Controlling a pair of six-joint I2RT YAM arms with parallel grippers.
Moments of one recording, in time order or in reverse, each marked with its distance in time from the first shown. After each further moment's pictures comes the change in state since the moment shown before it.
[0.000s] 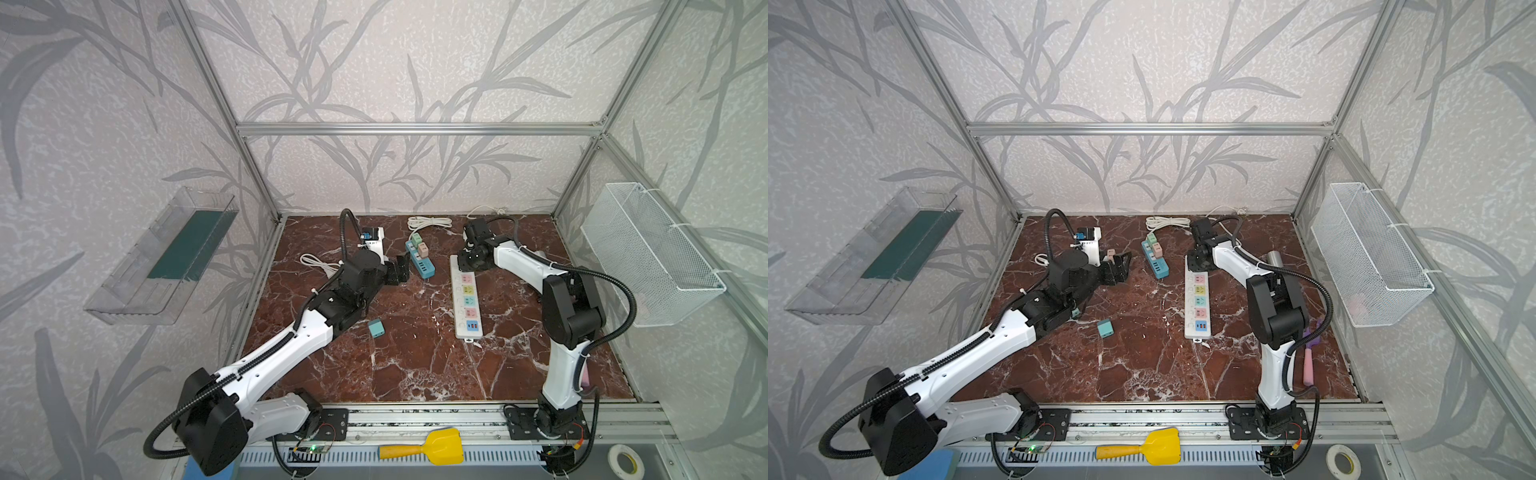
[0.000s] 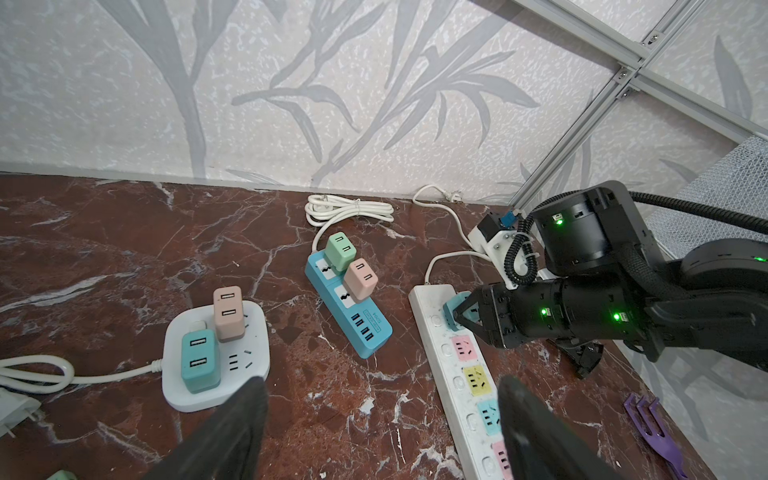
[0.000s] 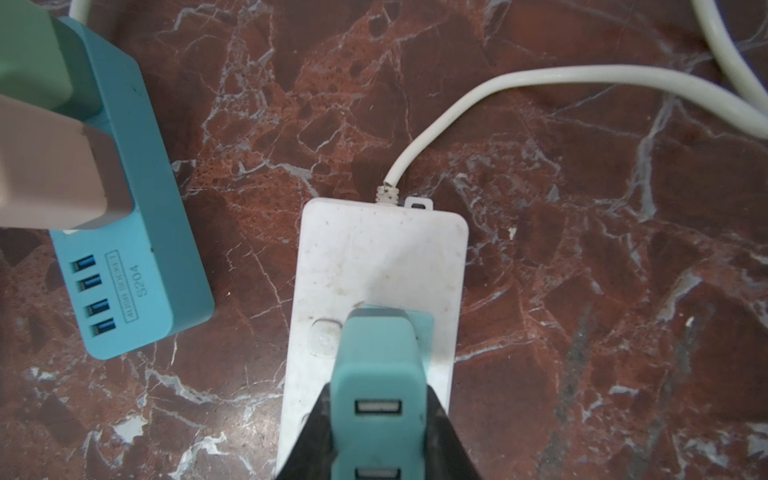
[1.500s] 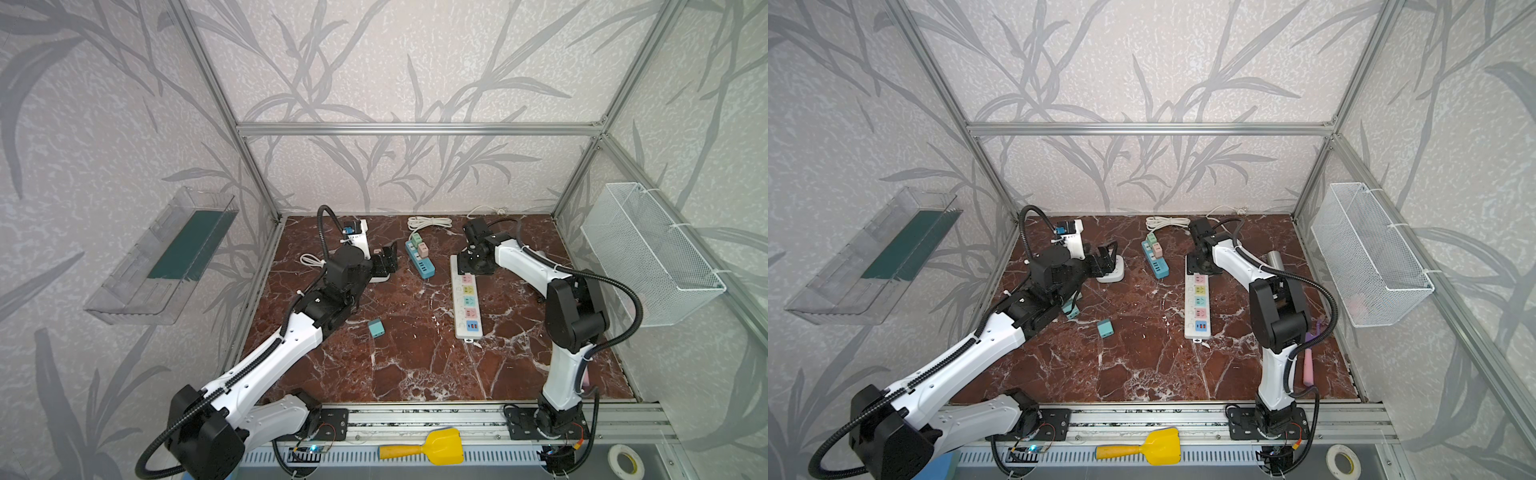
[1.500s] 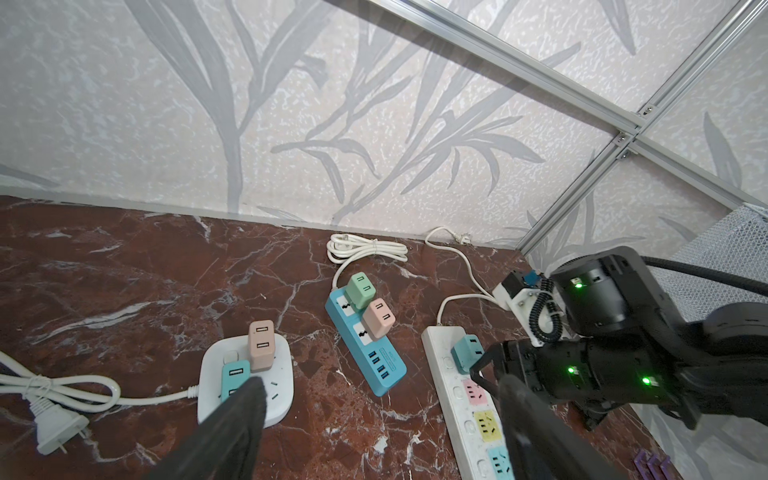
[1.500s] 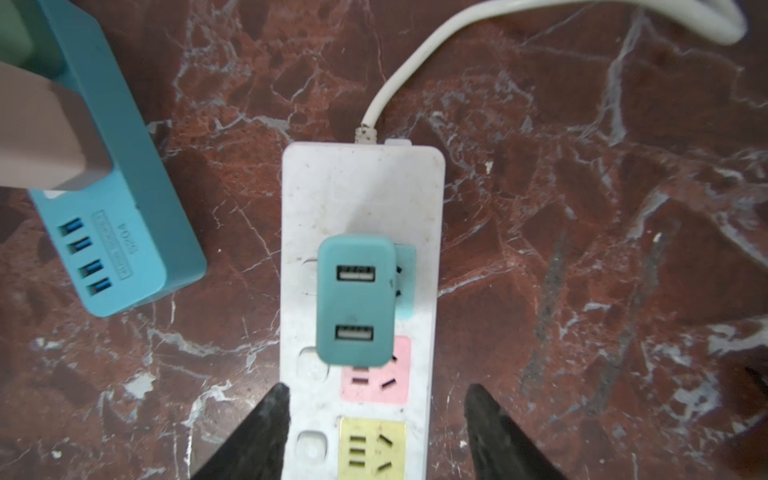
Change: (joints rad) left arm 0.077 -0.062 -0.001 0.021 -0.002 0.007; right arm 0.018 -0.067 0.009 -0.140 0.027 0.091
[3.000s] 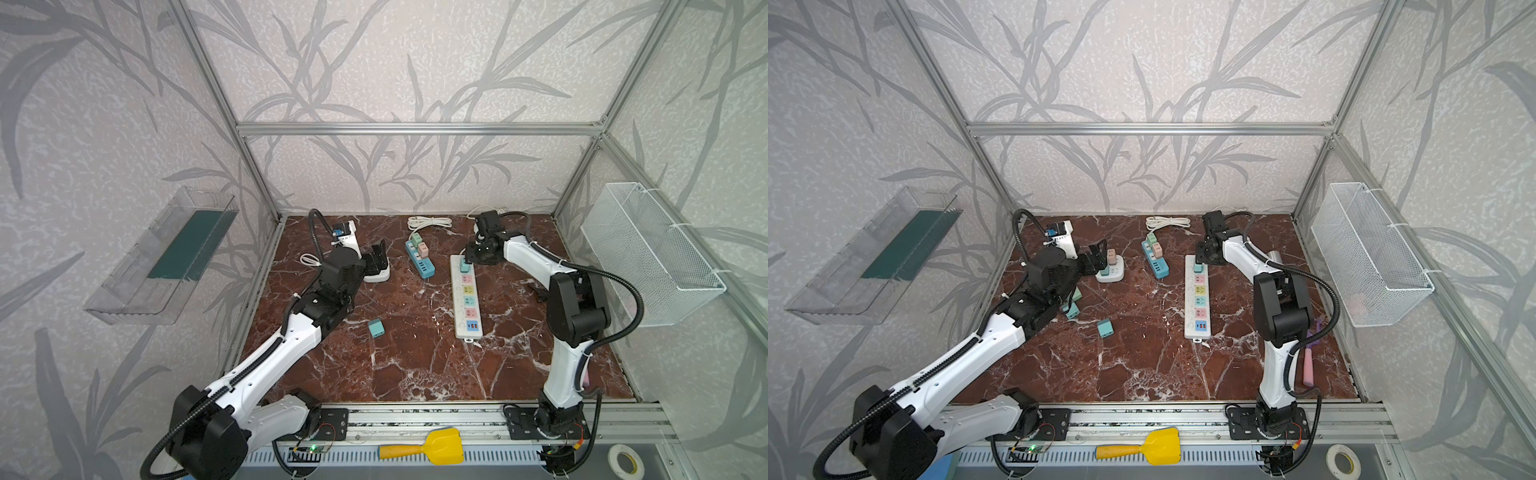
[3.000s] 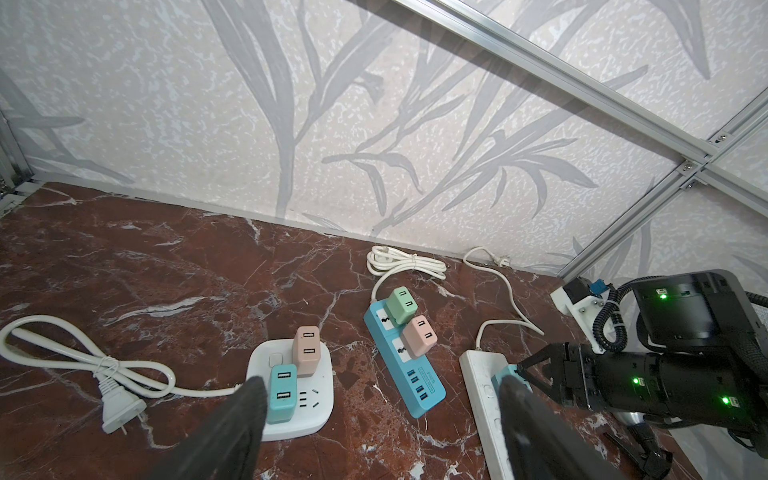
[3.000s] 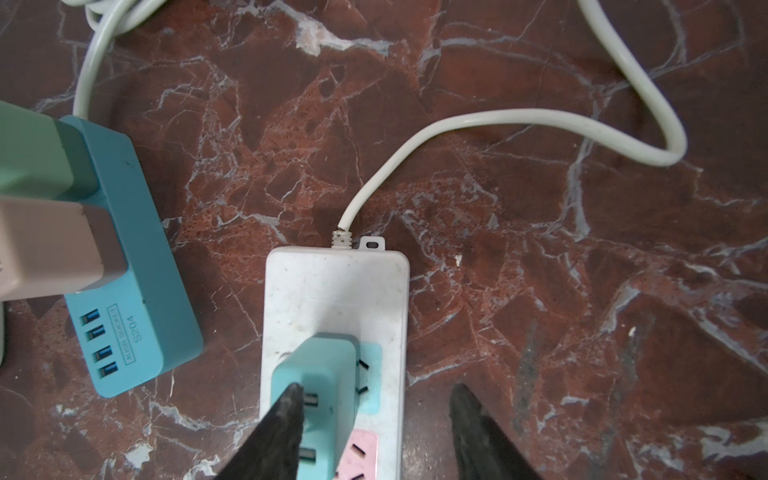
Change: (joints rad) left arm 0.068 -0.003 -0.056 0.055 -0.056 -0.015; right arm -0.095 0.062 0.023 0.143 -0.069 -0.071
